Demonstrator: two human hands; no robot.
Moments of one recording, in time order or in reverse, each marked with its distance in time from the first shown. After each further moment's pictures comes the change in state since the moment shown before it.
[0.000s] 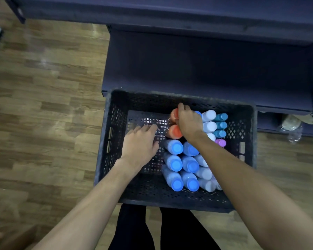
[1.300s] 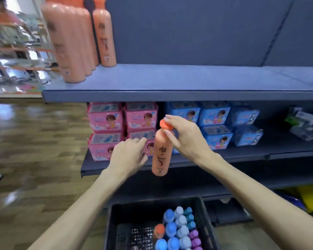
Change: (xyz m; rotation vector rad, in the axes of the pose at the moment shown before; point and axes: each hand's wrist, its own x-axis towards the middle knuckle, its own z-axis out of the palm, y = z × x) left_hand -0.009 0.059 -0.372 0.239 0.668 0.389; right_hand -0.167 -0.011 -0.458 0.326 0.905 -0.339
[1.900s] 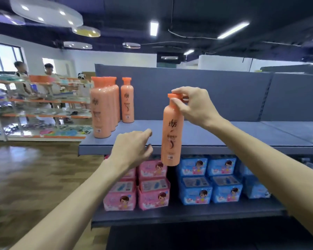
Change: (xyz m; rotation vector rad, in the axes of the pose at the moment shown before) left_hand 0.085 -0.051 -0.145 0.080 0.290 -0.011; right_hand 0.174 -0.074 -0.136 0.077 0.248 -0.089
